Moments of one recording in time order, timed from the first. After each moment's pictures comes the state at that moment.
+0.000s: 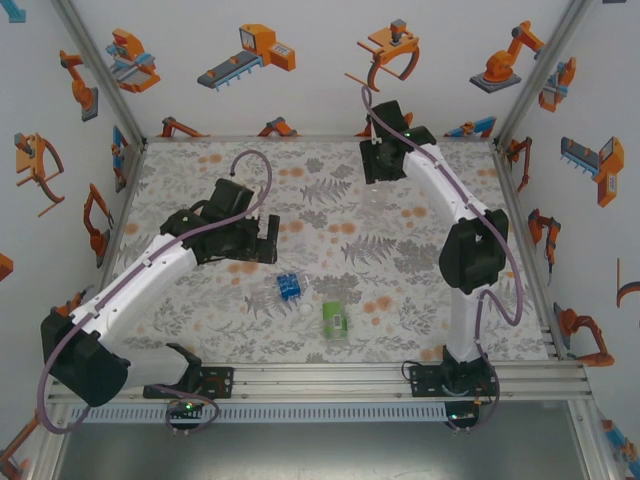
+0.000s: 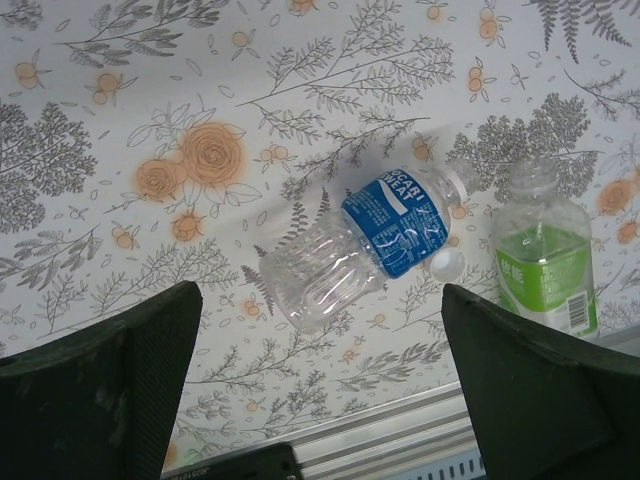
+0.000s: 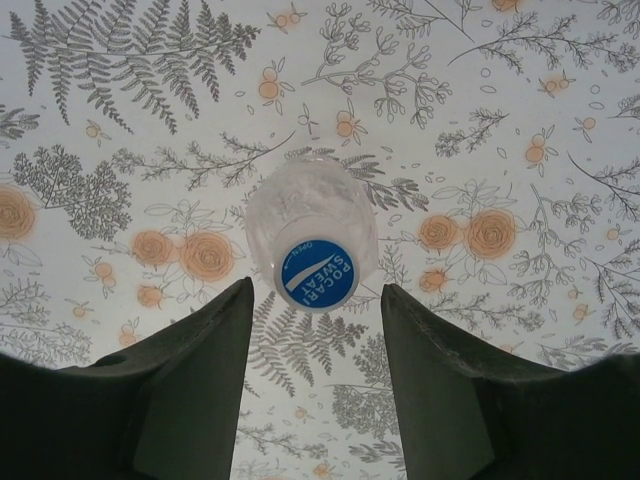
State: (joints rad) left arm -0.61 1.27 1.15 -0.84 -0.06 -0.32; right arm 0.38 2.03 1.97 -0.90 0.11 0.10
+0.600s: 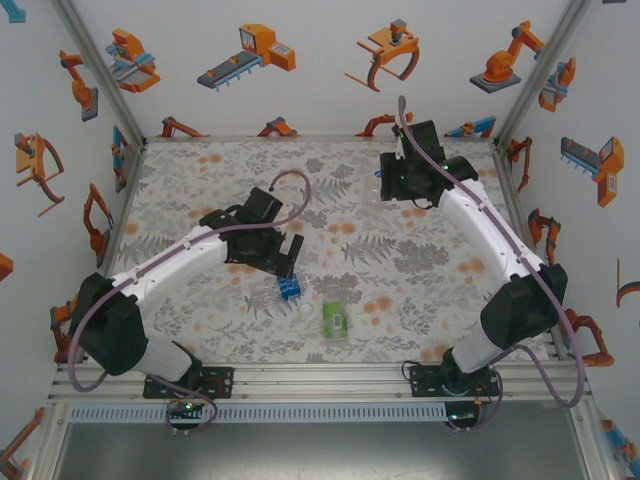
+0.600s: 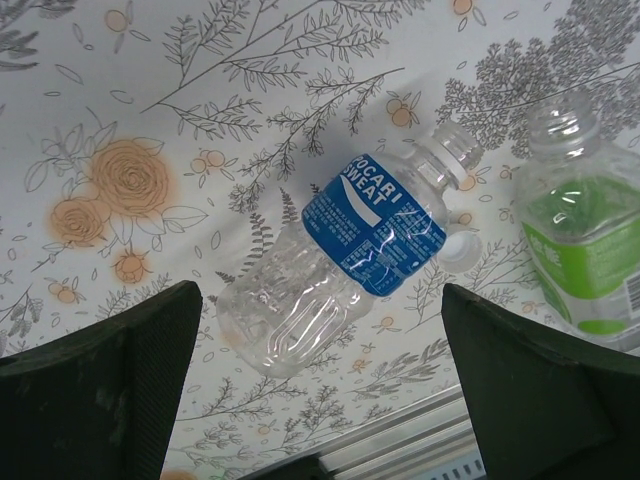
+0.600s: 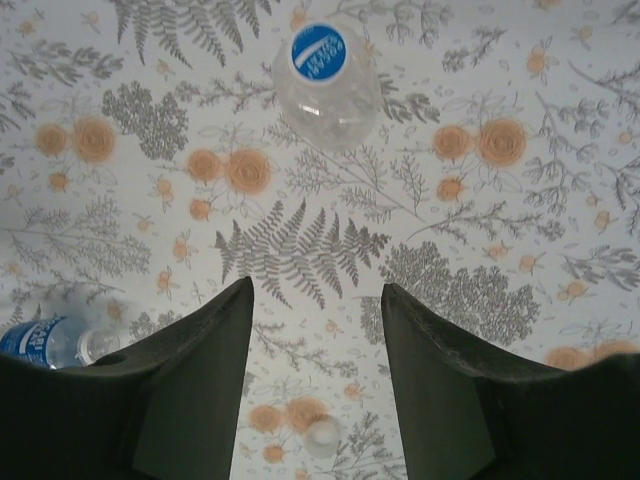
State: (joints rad) left arm -0.70 1.47 1.10 -0.75 0.00 -0.20; right arm 0.38 1.56 1.53 -0.79 0.05 0.21
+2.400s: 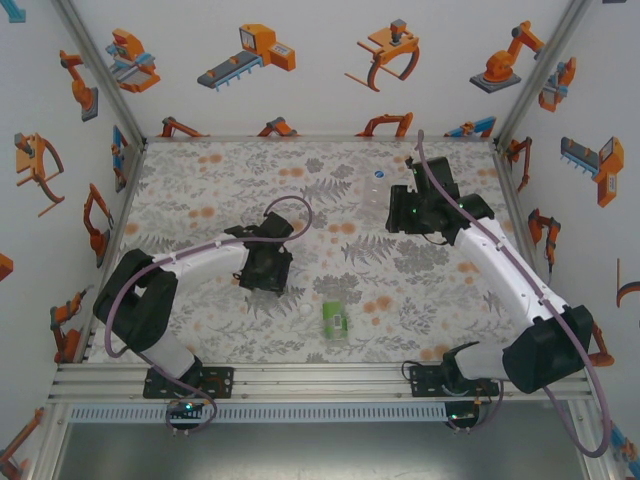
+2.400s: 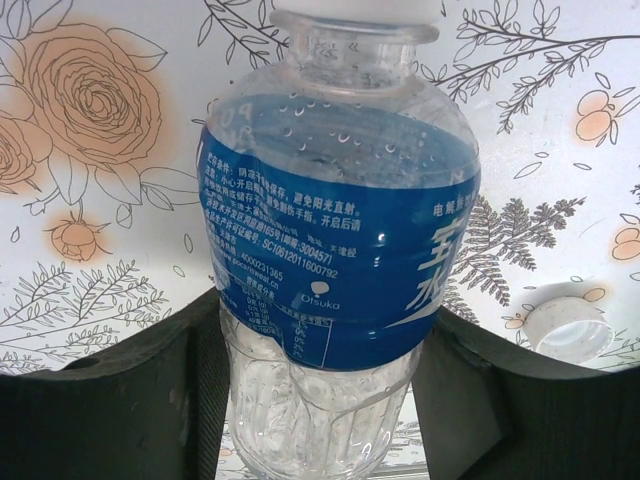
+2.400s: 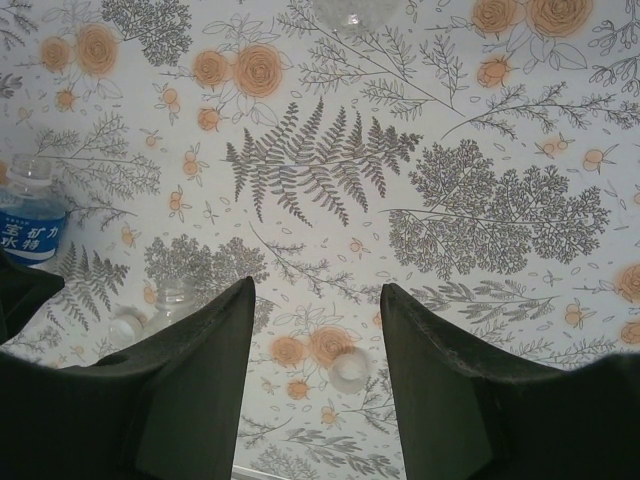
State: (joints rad) left arm -0.72 1.61 0.95 -0.66 -0.13 -0.44; right arm 0.38 1.32 1.22 -0.76 -0.02 0.31
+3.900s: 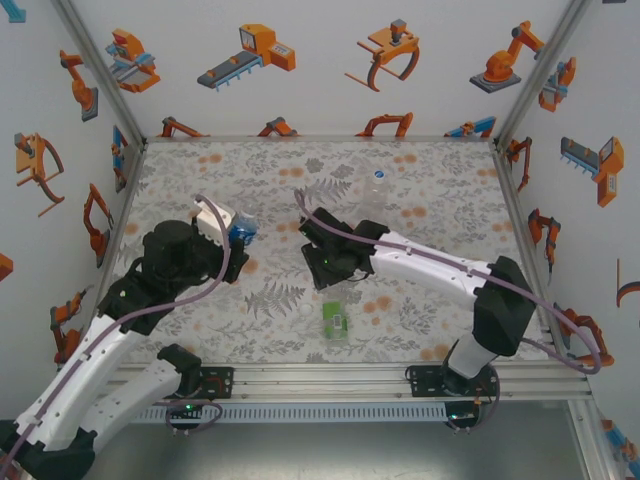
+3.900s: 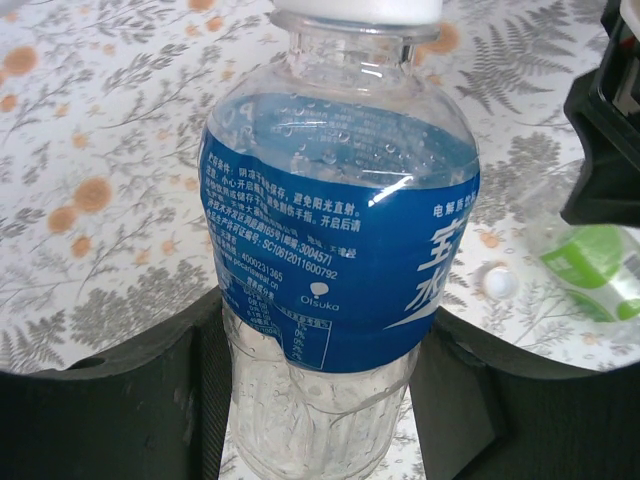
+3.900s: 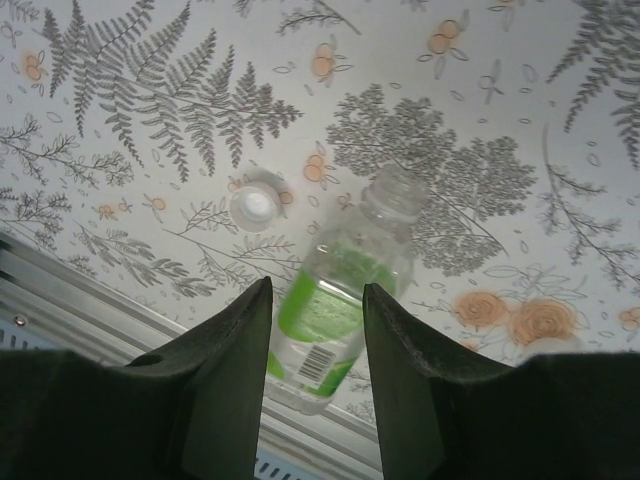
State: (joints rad) left arm -0.59 0.71 0.86 -0.59 -0.04 0.09; right arm 0.99 1.63 1.31 -0.78 0.05 0.47
